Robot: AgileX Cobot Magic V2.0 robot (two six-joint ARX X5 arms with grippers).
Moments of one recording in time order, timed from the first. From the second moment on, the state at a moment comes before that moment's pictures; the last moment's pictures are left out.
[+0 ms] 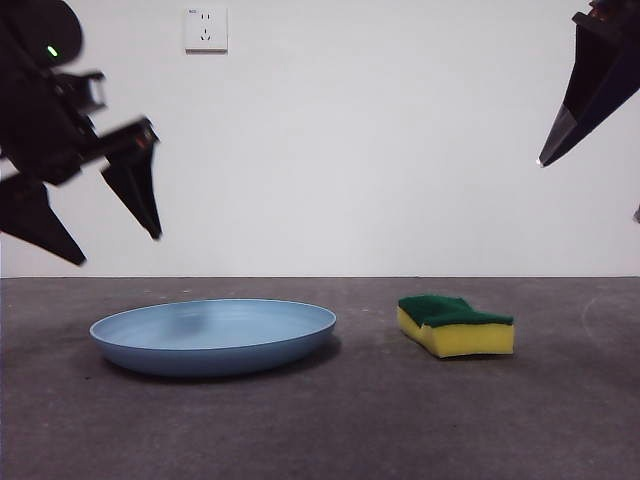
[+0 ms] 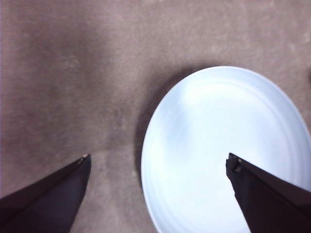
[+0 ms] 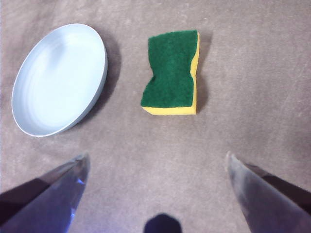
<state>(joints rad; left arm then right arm) -0.17 1.61 1.12 -0.50 0.27 -0.12 0.19 0.95 0.69 -0.53 -0.37 0.17</state>
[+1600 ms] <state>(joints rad) -0.25 1.51 1.13 -0.57 0.21 -0.02 0.25 1.16 1.03 -0.61 -0.34 0.03</state>
